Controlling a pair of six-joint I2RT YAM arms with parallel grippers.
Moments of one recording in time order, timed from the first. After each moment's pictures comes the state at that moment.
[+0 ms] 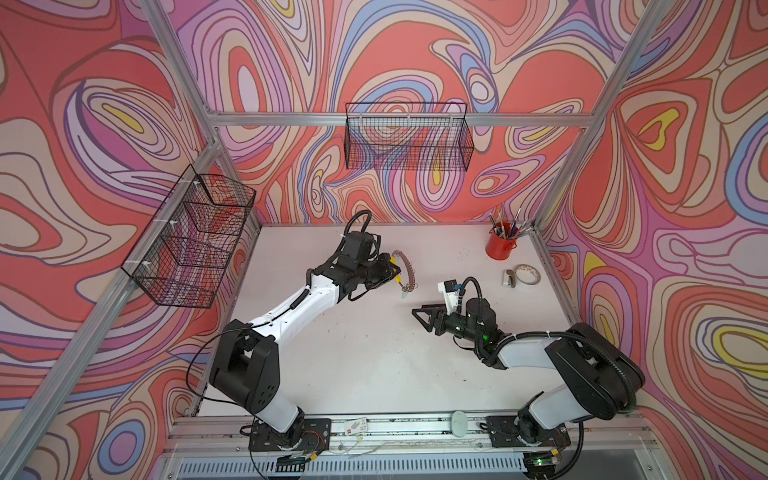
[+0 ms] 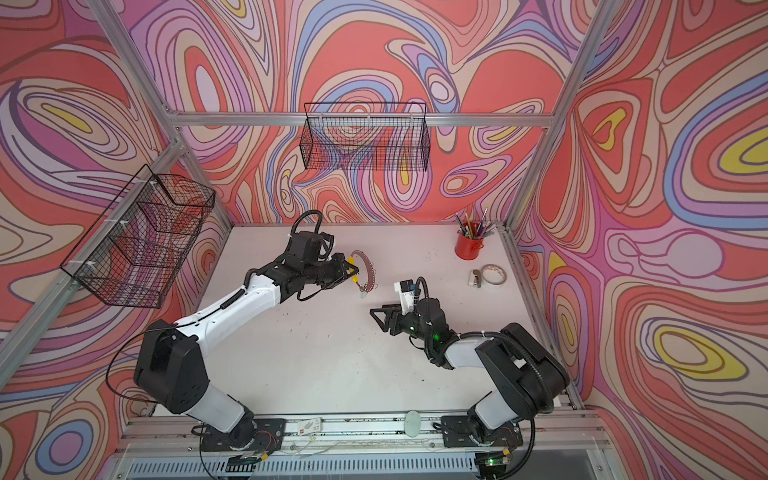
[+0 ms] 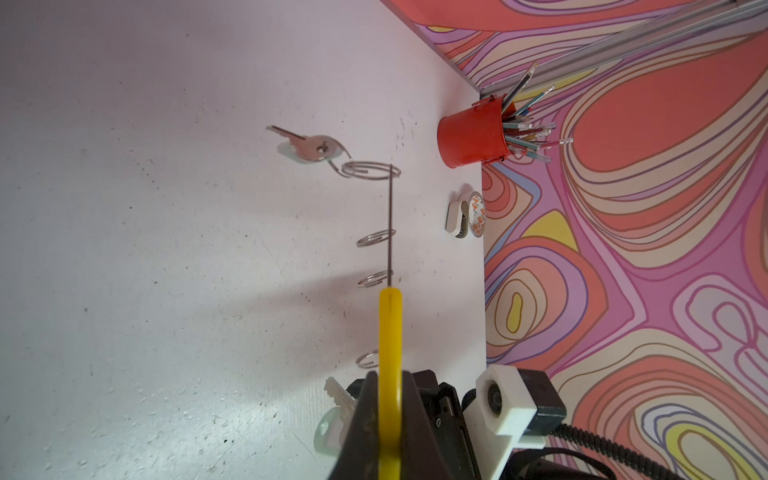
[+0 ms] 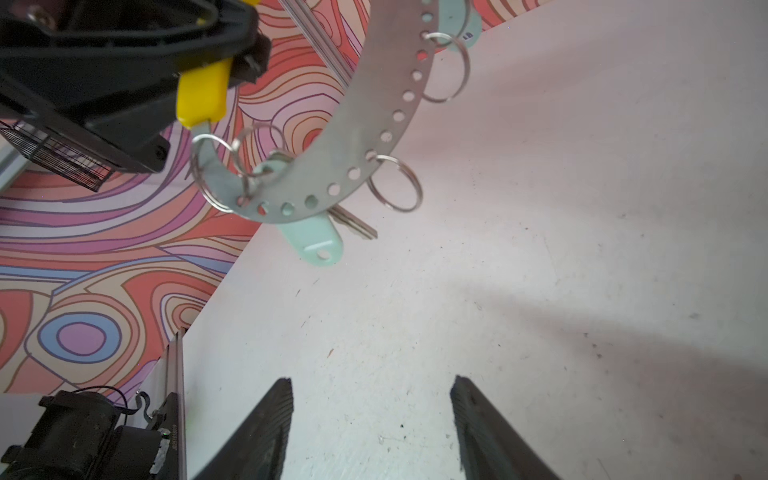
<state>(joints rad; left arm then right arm) -0.50 1.59 1.25 -0.30 0.36 -0.92 0.54 1.54 0.41 0.87 -0.42 0.58</state>
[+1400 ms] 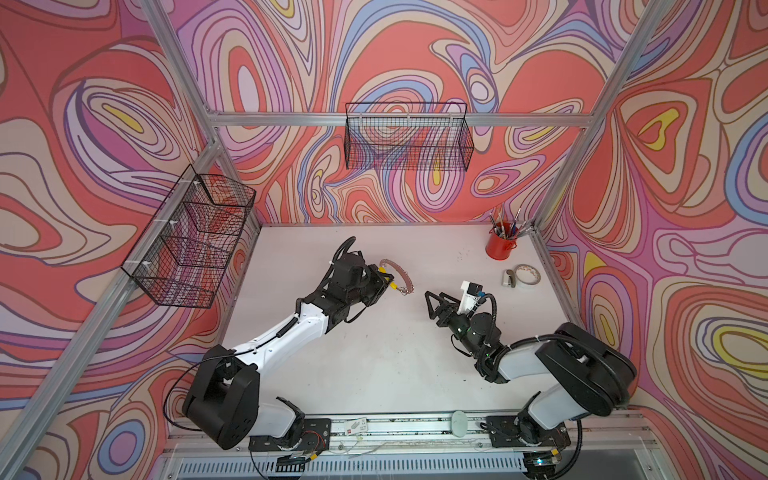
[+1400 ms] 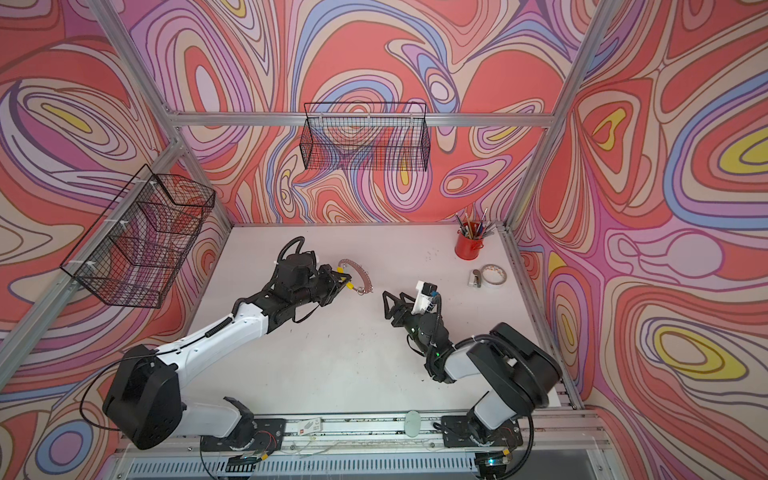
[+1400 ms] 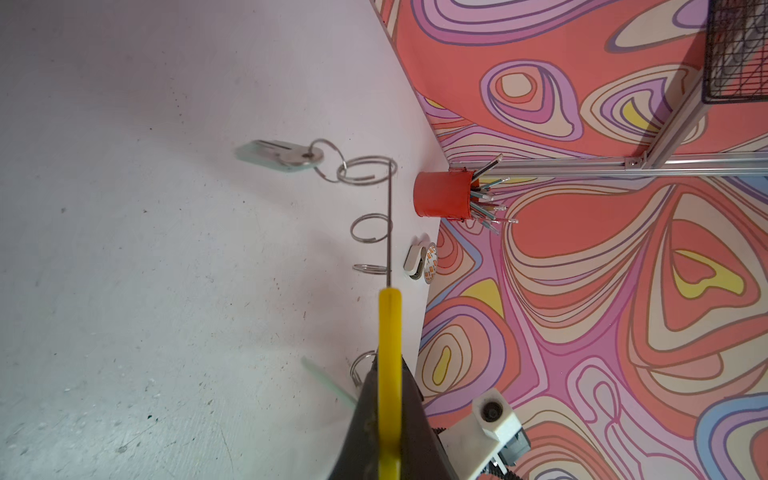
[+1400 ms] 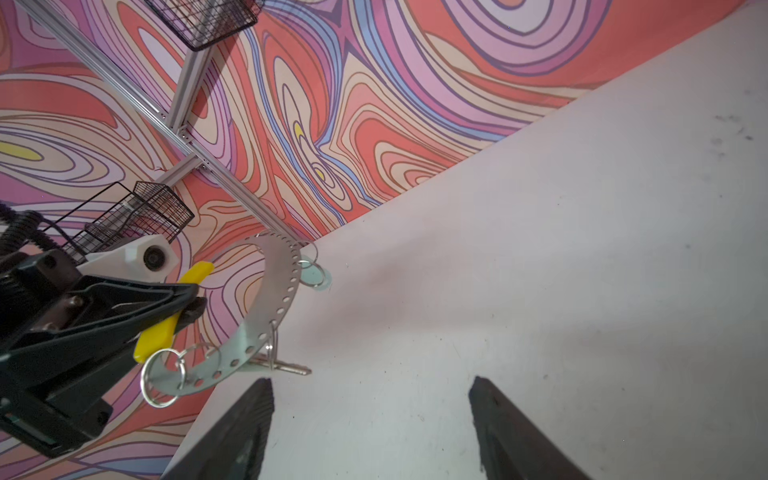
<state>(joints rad) -0.54 1.40 0.95 -0.01 0.25 -1.27 0.64 1.49 0.32 1.12 0.10 0.69</state>
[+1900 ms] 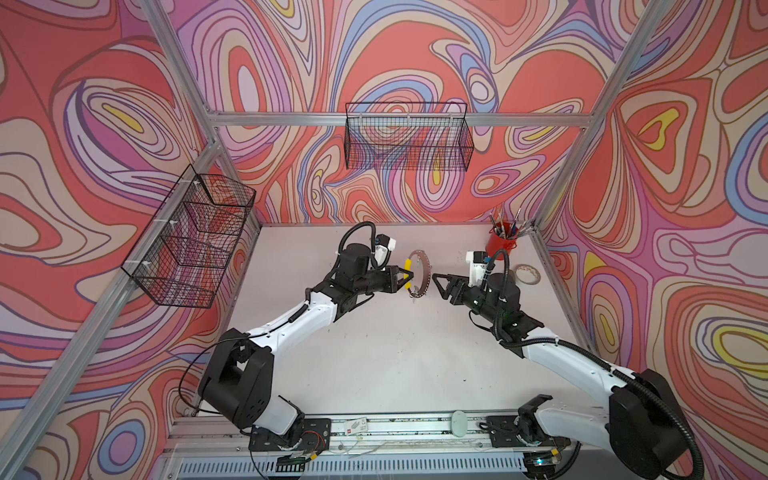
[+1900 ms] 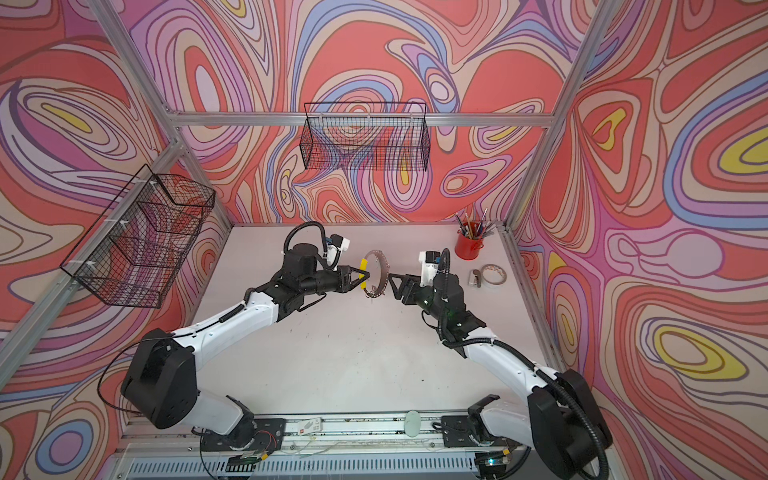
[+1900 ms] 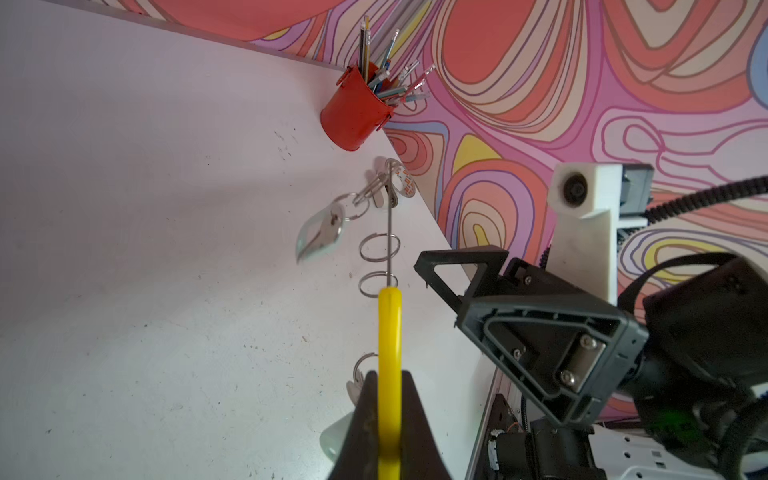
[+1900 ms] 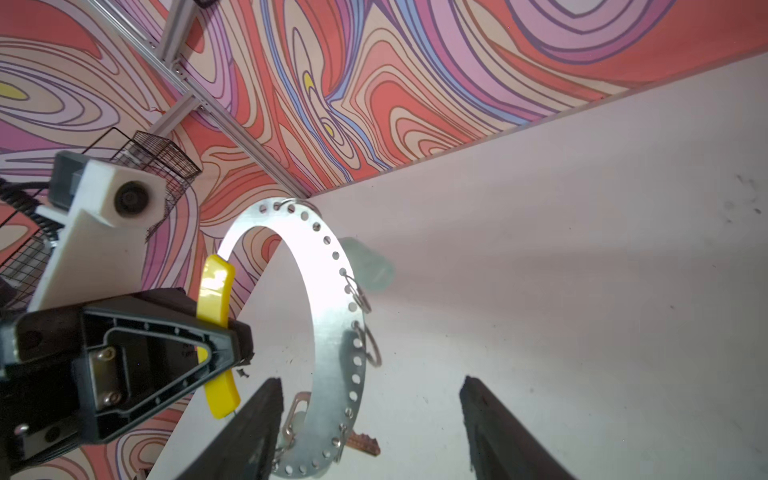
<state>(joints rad) -0.54 1.54 1.05 0.07 0.58 -0.55 0.41 1.19 0.63 0.28 -0.23 0.61</state>
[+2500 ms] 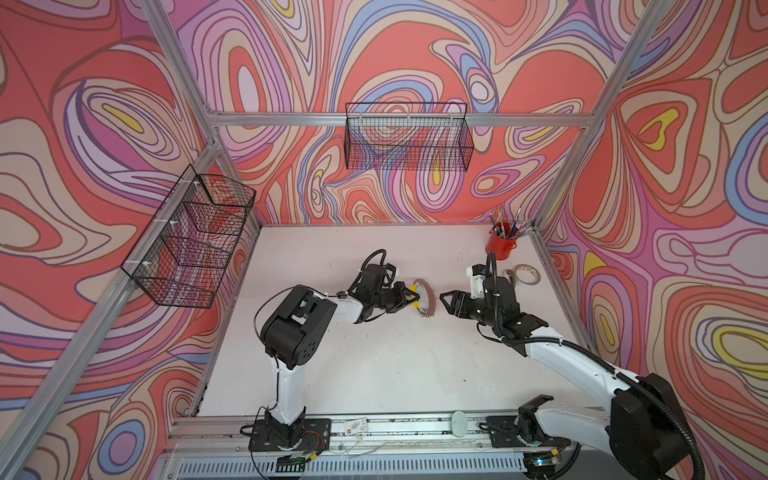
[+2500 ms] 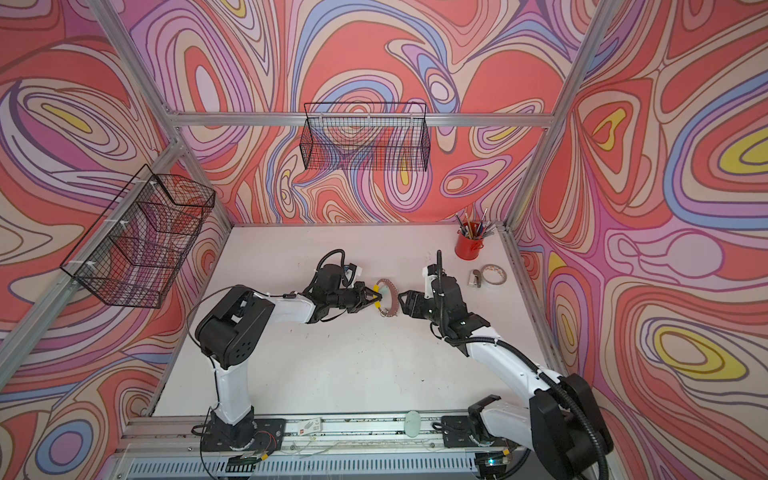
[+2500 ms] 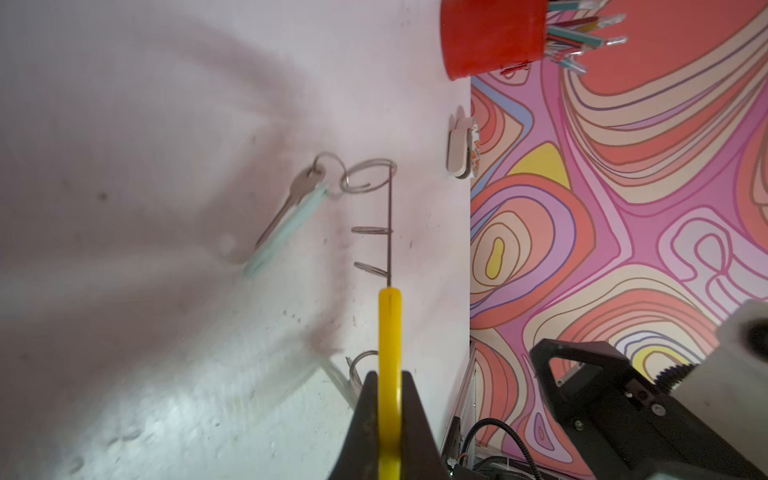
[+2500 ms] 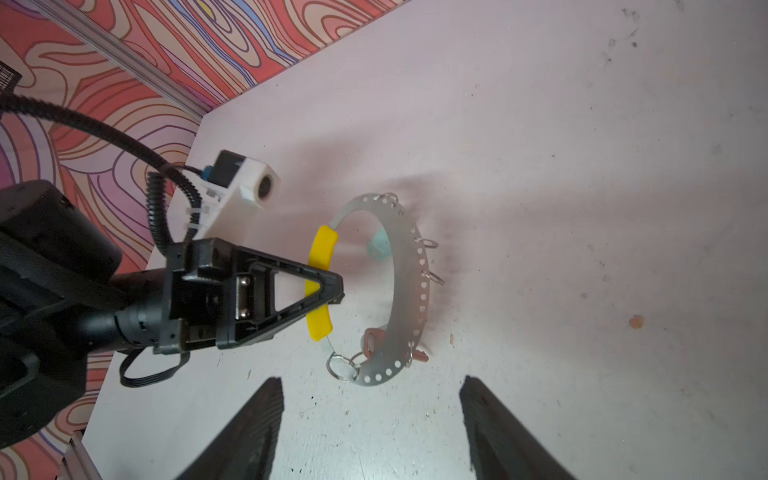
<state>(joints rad) -0.56 1.99 0.95 0.49 0.64 -1.09 0.39 1.19 0.64 -0.04 -0.19 0.55</state>
